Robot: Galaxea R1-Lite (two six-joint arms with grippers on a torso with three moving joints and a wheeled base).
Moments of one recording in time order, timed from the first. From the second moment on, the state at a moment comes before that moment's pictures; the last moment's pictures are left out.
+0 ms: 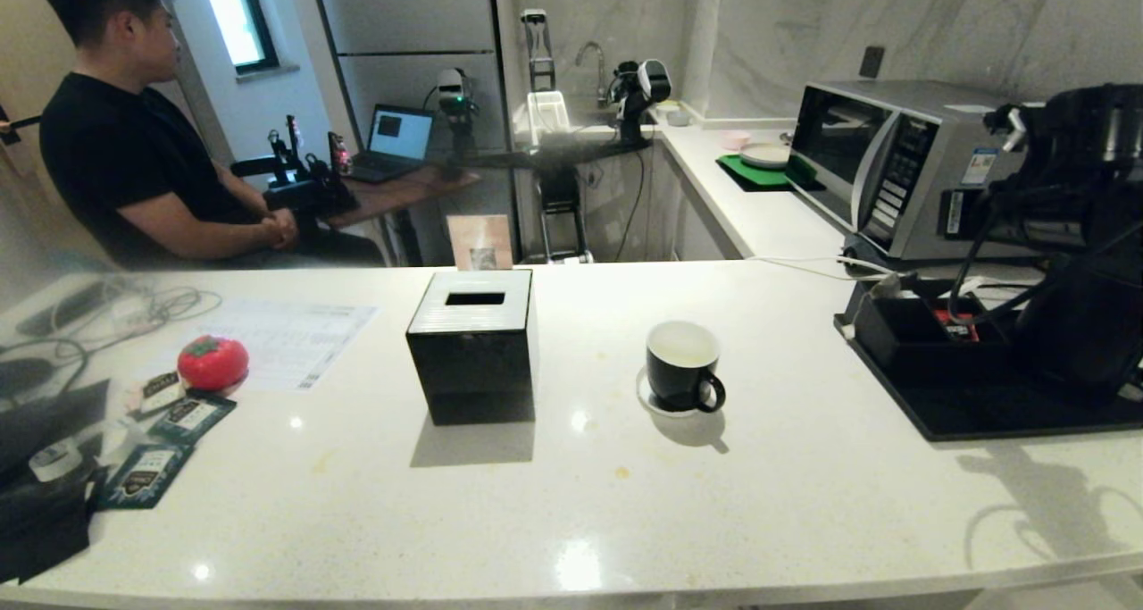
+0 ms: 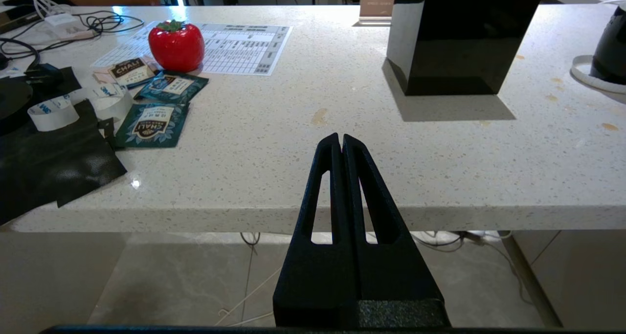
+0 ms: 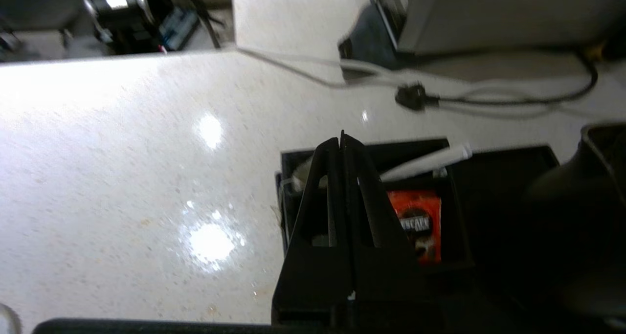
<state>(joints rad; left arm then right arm) 0.00 0.00 0.00 -0.01 0.02 -0.02 -0.09 1.89 -1.47 -0.11 -0.10 -0.04</state>
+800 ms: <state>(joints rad) 0.00 0.00 0.00 -0.01 0.02 -0.01 -0.10 2.15 -1.77 0.15 -0.23 -0.04</state>
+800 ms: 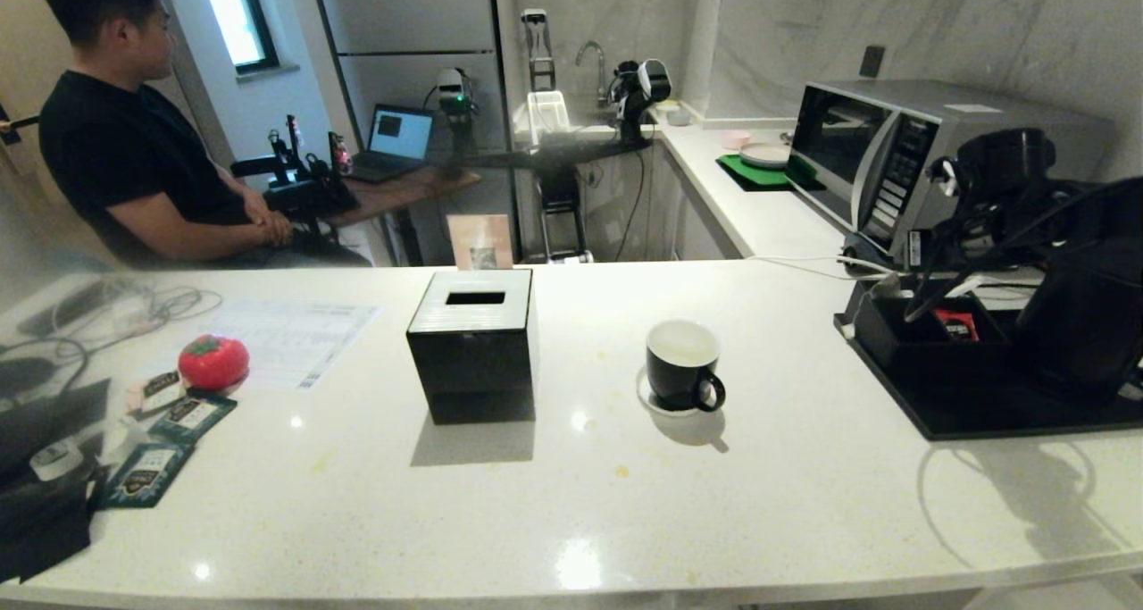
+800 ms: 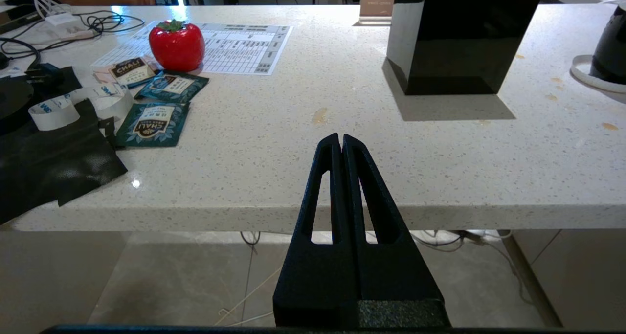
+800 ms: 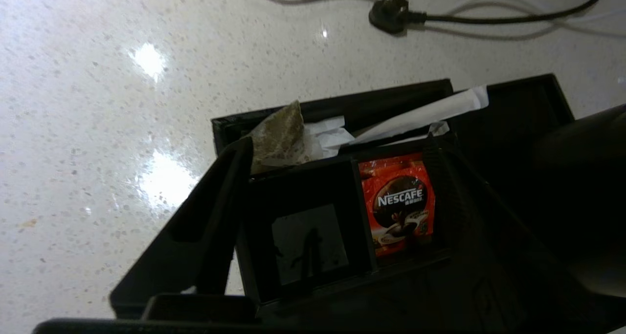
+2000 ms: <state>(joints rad) 0.00 0.00 0.00 0.00 0.02 -0.01 -0.10 2.32 -1.94 0.22 -0.23 0.04</state>
